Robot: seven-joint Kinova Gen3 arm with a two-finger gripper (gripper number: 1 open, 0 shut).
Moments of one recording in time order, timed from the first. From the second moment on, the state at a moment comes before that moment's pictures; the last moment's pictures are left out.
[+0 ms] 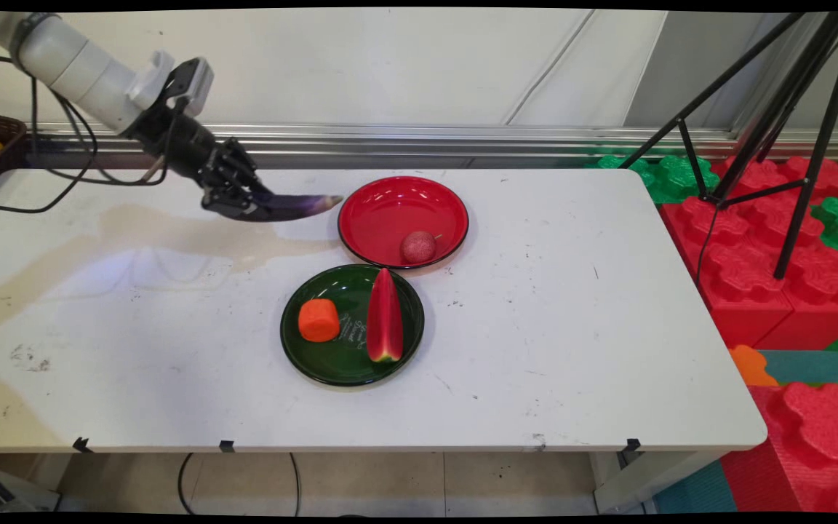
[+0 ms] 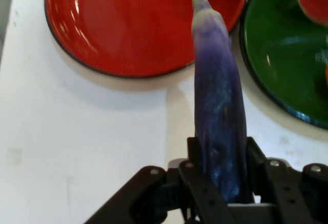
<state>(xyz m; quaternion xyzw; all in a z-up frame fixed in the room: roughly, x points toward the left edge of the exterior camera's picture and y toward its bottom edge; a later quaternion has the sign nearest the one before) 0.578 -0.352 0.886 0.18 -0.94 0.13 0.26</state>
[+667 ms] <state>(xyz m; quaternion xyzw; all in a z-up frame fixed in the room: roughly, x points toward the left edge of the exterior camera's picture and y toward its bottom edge) 0.601 -0.346 0.853 0.13 -0.96 0.12 0.20</state>
